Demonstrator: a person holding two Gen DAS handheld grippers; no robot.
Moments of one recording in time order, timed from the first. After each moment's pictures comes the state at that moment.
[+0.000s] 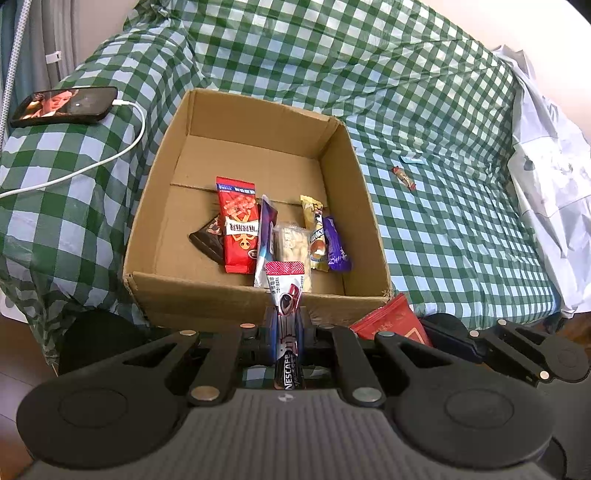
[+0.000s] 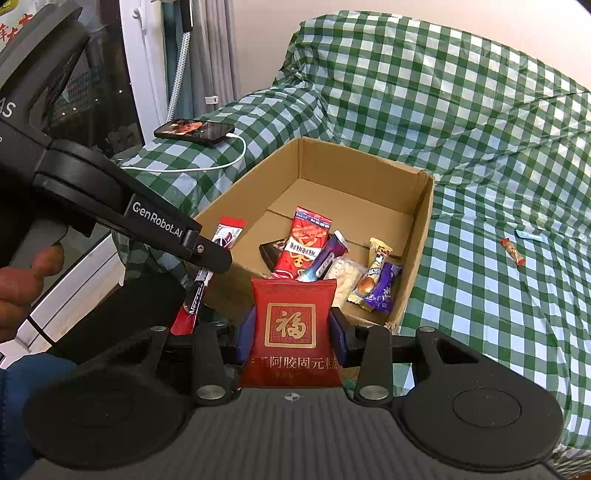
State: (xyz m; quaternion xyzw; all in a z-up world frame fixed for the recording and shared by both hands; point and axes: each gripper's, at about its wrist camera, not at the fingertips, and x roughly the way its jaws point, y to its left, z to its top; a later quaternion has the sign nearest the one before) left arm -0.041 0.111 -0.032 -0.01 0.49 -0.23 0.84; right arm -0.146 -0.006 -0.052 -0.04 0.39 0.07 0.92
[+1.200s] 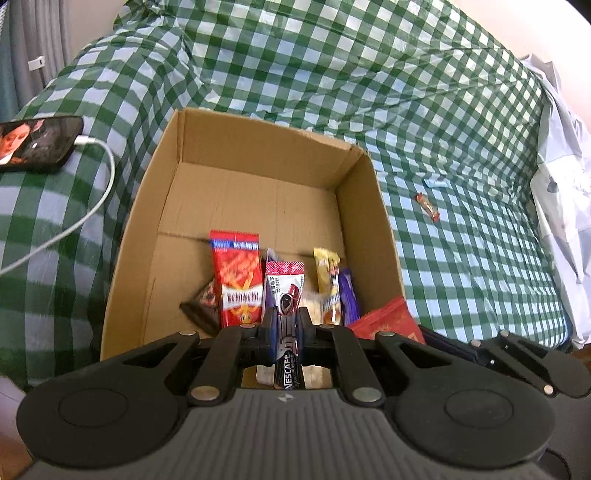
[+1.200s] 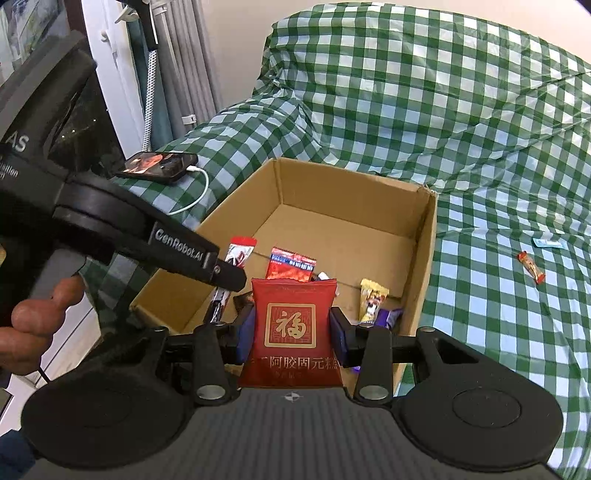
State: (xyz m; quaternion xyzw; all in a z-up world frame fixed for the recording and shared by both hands) left arm 0.065 0.066 -0.042 -0.01 0.50 -0.21 0.84; right arm -0.046 -0.044 -0.056 0.01 0.38 0.07 0.92
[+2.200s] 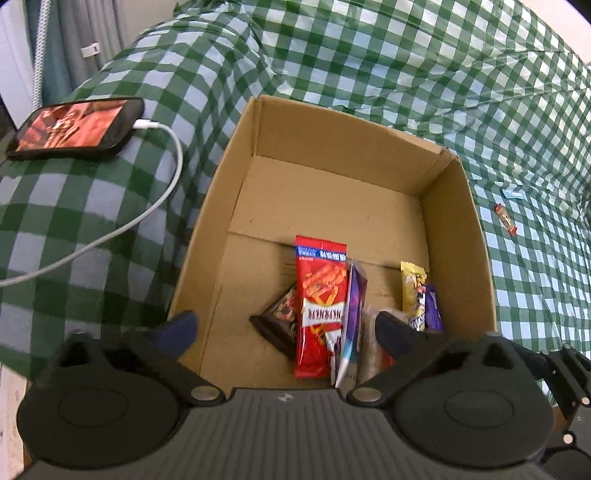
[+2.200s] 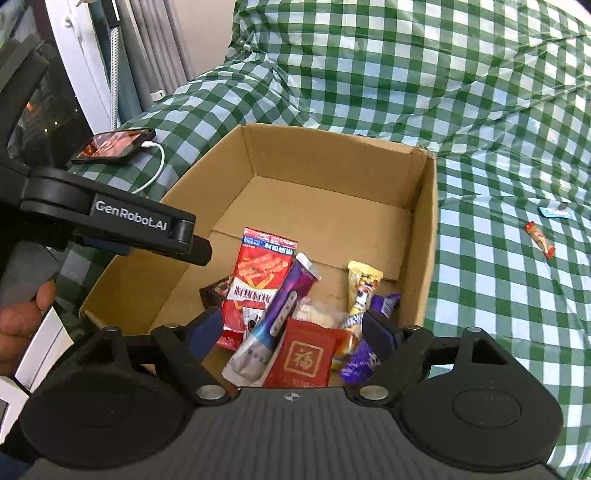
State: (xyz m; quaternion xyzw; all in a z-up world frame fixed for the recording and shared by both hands) left arm 0.092 0.084 -0.068 0.01 0.51 -0.11 0.85; right arm -0.002 -0.049 -0.100 0.02 0.43 0.04 0.90
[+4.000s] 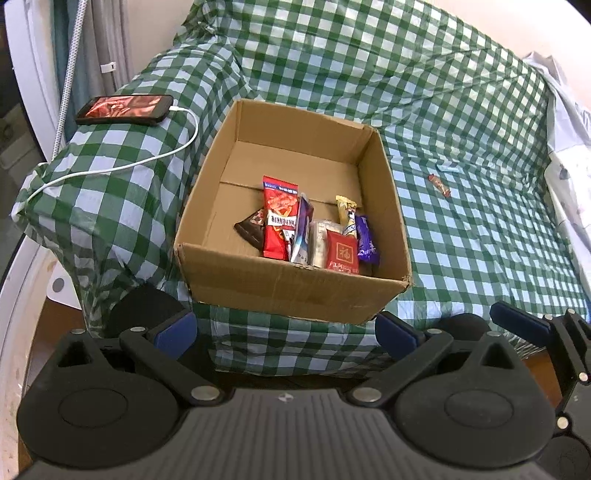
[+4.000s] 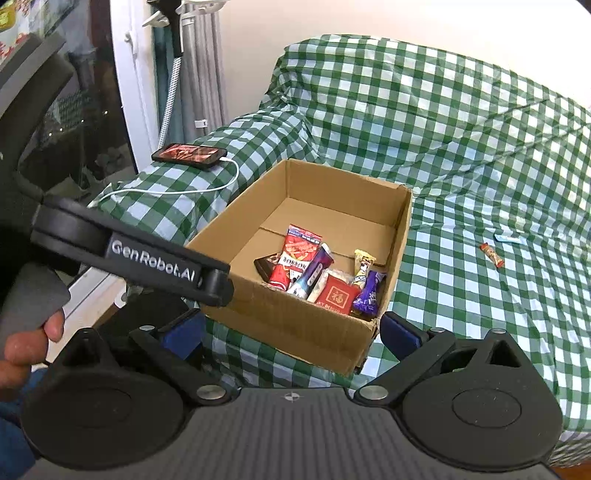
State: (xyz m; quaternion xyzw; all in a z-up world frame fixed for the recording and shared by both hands) left arm -0.103 0.109 -0.007 0.01 0.47 -0.15 0.87; right arm -0.185 0.002 -0.025 -0.03 0.35 0.04 0.93
